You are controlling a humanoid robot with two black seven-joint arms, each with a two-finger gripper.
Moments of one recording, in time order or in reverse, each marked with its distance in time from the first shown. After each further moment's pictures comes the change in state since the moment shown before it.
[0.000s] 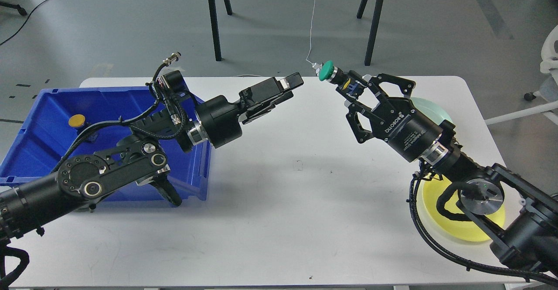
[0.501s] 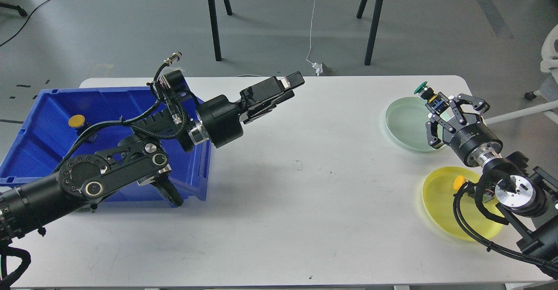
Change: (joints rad) left arm 0.000 -0.003 0.000 0.001 -0.002 0.000 0.000; right arm 0.031 0.007 0.057 -0.390 0.094 -0.356 -0.071
